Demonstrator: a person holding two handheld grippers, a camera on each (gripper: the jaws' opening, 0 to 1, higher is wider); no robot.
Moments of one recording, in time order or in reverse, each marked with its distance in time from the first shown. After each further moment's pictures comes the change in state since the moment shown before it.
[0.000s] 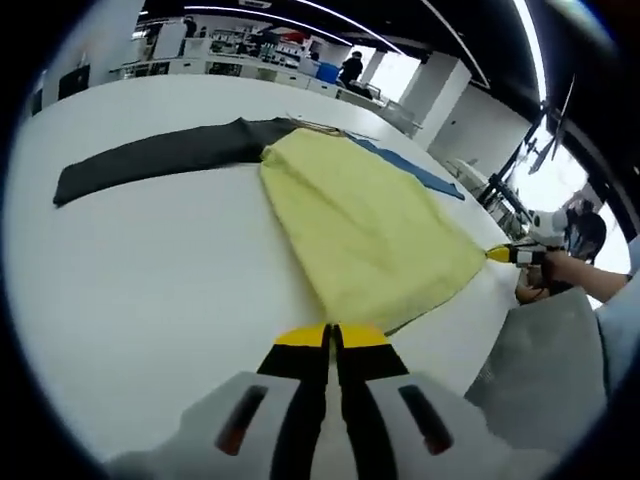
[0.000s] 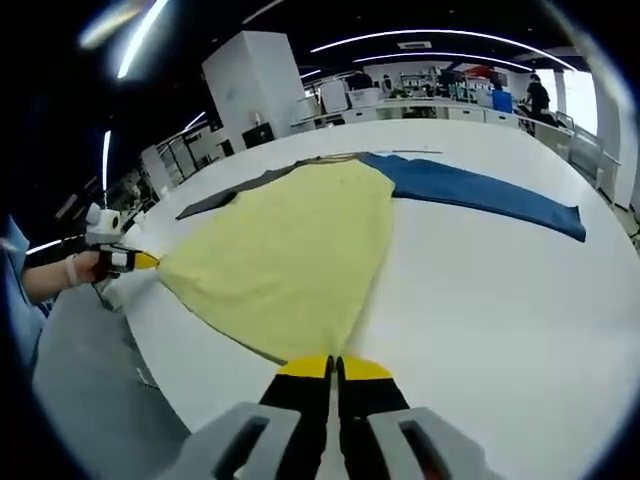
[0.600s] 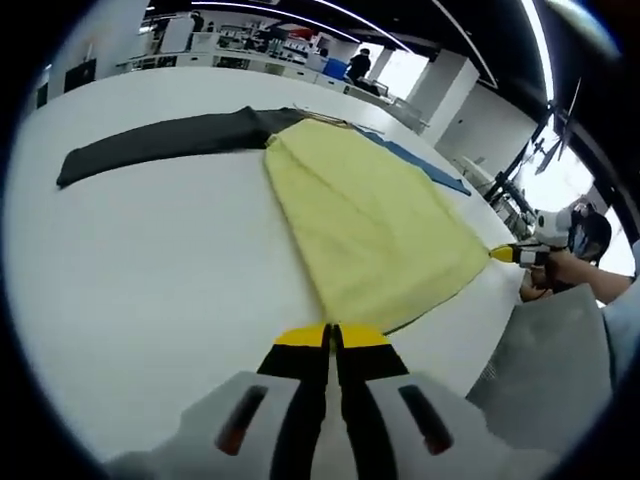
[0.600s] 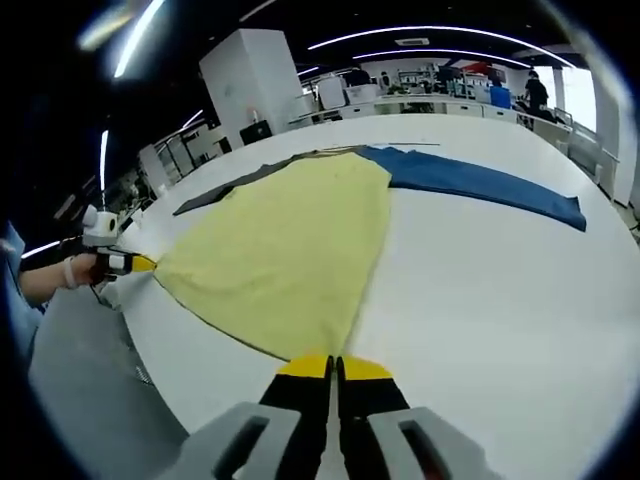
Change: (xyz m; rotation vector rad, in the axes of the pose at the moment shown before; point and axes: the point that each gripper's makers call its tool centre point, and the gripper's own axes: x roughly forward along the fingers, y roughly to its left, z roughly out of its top) left arm 0.004 0.002 -0.010 -0.007 0.020 0.023; right arm 0.005 -0.003 -0.009 0.009 0.013 -0.005
